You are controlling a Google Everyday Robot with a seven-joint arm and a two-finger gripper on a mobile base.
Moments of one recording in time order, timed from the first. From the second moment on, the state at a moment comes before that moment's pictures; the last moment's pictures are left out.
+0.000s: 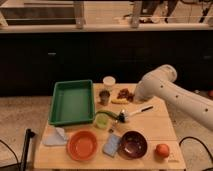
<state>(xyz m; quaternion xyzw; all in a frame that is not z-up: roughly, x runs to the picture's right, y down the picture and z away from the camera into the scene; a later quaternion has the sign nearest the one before) 0.154 0.043 0.750 -0.16 -0.07 0.06 0.98</state>
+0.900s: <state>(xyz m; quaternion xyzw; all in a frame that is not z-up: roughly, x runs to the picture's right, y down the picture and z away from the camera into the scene) 0.050 0.077 0.744 -0.21 -0.17 -0.22 0.94</state>
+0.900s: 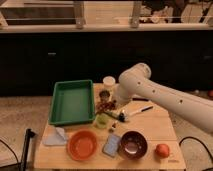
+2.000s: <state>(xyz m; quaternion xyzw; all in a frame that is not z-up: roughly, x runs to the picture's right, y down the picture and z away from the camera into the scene) 0.004 0.094 0.739 -0.22 -0.23 -0.41 0.86</state>
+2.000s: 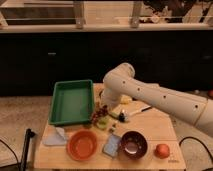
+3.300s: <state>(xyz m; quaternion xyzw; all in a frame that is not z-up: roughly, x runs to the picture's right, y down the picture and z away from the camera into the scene) 0.010 0.099 0.748 -0.23 -0.27 -0.51 0.78</state>
